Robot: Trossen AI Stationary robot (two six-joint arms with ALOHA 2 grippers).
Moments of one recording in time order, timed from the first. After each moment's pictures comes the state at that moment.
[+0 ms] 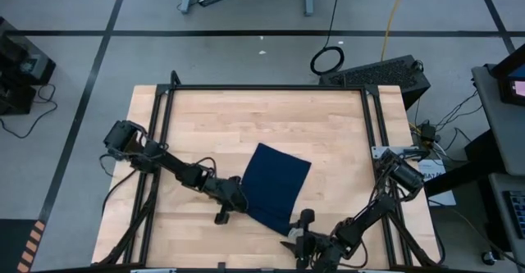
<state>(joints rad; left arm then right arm) -0.36 1.76 0.64 0.35 0.15 -0.29 0.85 2.09 1.08 0.24 0.93 0.39</state>
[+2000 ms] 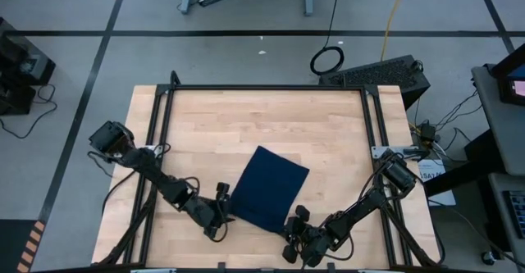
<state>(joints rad) -0.63 1.65 0.64 0.25 -0.36 -0.14 0.77 2.16 1.08 0.19 0.70 1.02</state>
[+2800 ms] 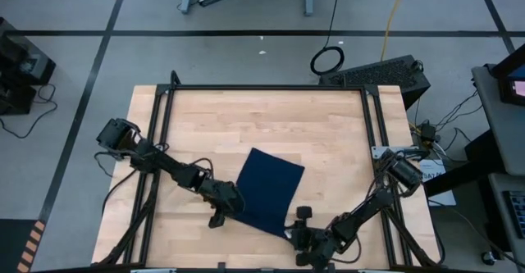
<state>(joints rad) -0.39 1.69 0.64 0.25 0.26 -0.50 0.81 2.07 1.07 0.09 0.69 0.56</state>
